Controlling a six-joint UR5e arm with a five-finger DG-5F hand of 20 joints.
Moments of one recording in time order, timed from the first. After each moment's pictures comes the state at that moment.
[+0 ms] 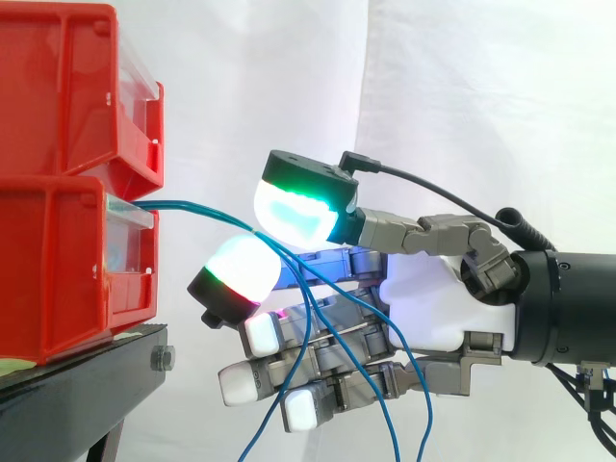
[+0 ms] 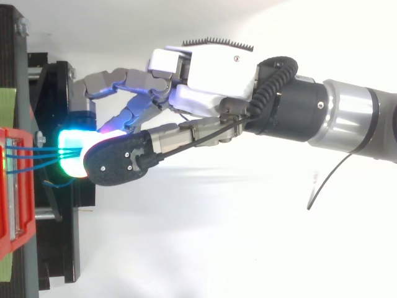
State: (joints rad) arm 0.11 -2.37 -1.17 -2.66 -1.33 -0.01
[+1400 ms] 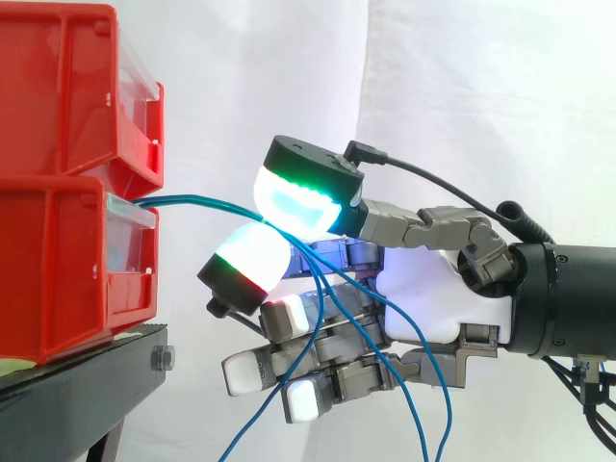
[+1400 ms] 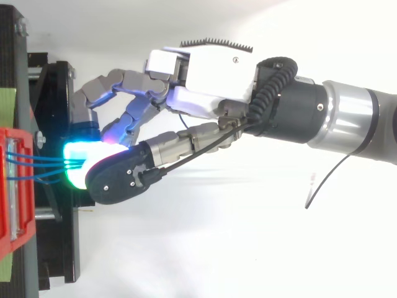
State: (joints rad) arm 0.11 -2.37 -1.16 -2.66 -1.33 -0.02
